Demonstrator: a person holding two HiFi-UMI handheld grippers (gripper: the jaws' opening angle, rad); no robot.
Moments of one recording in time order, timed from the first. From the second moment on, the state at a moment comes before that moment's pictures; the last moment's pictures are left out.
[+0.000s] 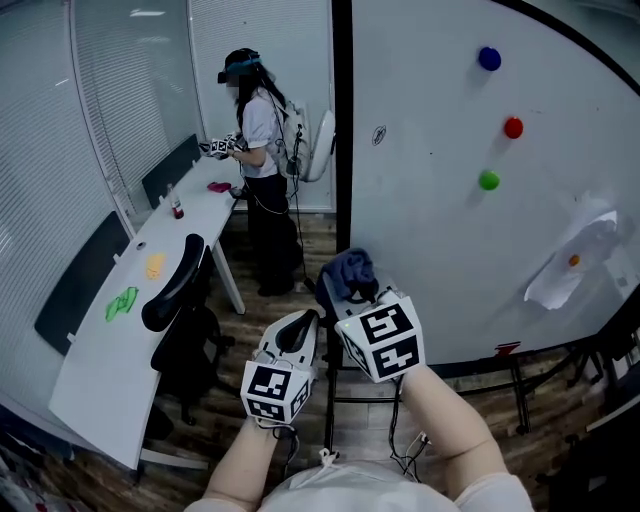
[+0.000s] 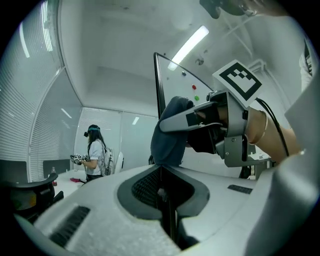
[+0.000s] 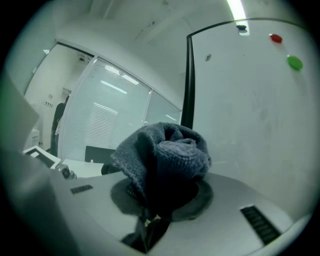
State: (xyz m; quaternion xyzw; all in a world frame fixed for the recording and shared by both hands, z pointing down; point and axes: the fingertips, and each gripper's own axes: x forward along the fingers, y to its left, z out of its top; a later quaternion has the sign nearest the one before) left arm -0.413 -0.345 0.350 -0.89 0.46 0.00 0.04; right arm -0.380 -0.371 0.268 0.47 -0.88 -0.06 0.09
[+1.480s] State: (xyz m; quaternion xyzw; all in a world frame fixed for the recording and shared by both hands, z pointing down) left arm -0.408 -0.360 0.206 -0.90 0.42 0.07 0.14; right arm -0.387 -0.375 0.006 0.49 -0.85 -0.18 0.01
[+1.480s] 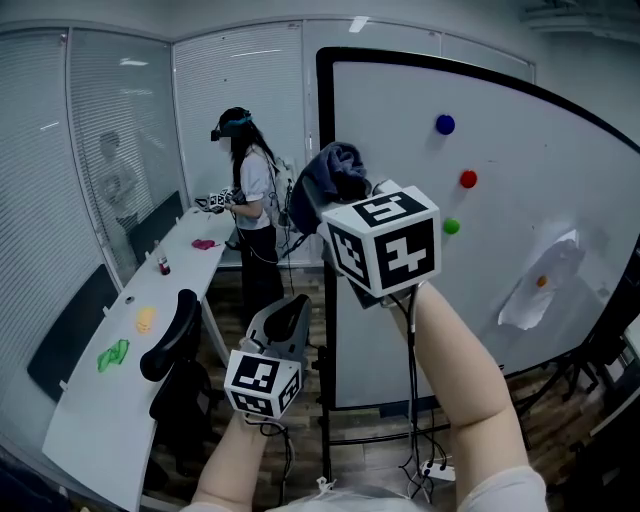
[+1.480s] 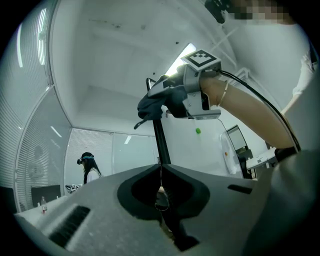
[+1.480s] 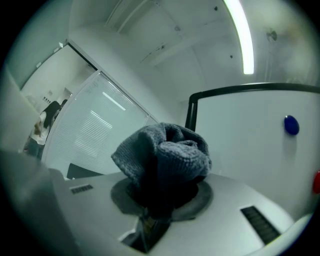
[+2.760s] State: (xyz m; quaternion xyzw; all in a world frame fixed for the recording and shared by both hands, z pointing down) left arm -0.388 -0.355 0.146 -0.92 0.36 0.11 0.14; right arm -0.348 -0.363 -0.162 0.56 -0.79 -0.24 -0.06
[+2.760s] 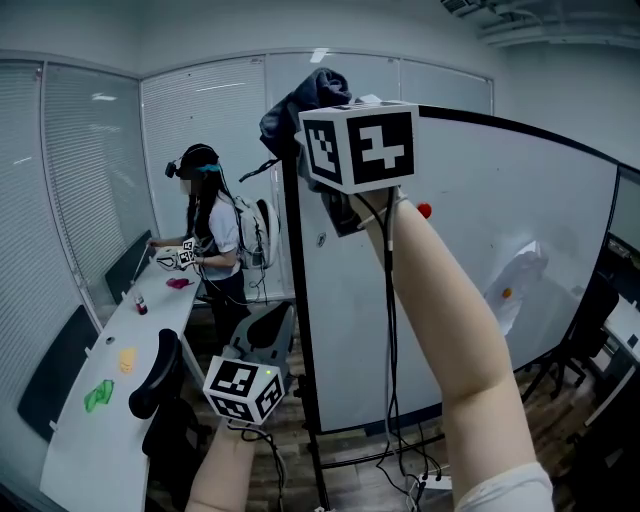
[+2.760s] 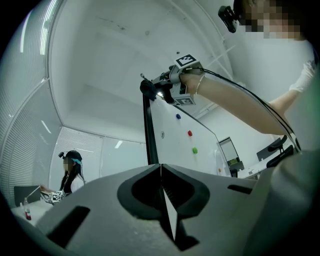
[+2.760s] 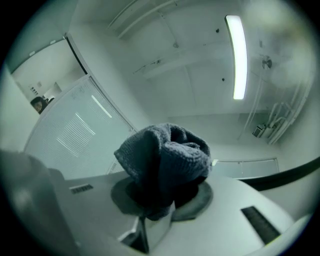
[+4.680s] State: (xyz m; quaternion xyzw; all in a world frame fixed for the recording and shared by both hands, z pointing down) left arm -0.015 -0.285 0.165 -0.93 0.32 0.09 0.13; right arm 0.081 -0.316 -0.156 0.64 -0.72 -0.24 -0.07
